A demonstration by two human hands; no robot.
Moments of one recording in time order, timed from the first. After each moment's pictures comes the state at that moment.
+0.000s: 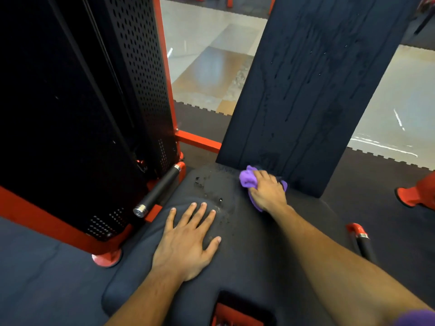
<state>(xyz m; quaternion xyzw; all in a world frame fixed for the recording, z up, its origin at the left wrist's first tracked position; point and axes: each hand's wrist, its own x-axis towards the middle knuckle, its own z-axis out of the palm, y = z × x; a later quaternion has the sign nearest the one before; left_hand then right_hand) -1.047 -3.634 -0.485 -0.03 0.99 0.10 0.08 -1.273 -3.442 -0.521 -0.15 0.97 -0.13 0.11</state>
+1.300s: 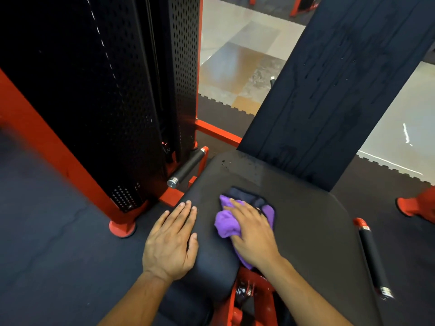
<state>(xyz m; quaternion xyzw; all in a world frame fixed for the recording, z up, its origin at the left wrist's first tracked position) -0.930 -3.686 -0.508 -0.06 0.98 0.12 -0.17 -1.046 -3.488 -0.465 -0.33 0.92 -0.18 0.08</state>
